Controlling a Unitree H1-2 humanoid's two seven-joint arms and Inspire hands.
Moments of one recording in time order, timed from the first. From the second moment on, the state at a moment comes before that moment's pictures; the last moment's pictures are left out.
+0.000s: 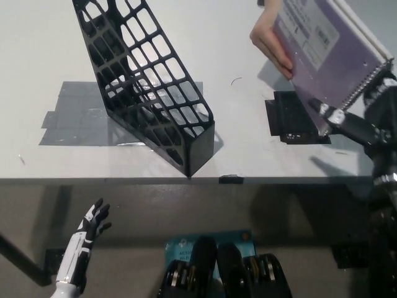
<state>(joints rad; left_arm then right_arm) -0.03 0.18 0.01 0.32 0.02 -0.43 -0.07 -0.46 -0.07 -0.11 -0.11 0.09 0.16 -0.04</state>
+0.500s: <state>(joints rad) -0.04 0.18 0.01 0.32 0.02 -0.43 -0.07 -0.66 -0.08 -0.12 0.18 0.09 0.14 -0.04</state>
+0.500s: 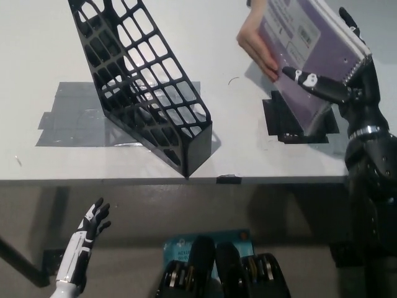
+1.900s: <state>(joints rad) -0.04 0.19 0.01 0.32 0.02 -0.43 -0.07 -0.68 0.03 -0.24 0.02 0.23 0.23 -0.08</state>
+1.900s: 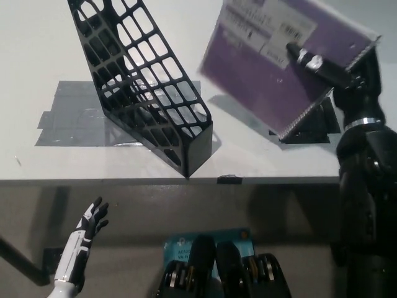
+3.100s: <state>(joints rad) -0.03 0.19 0.01 0.32 0.02 -0.43 -0.08 -0.81 0.26 -0.18 -0.22 0.34 0.42 -0.26</state>
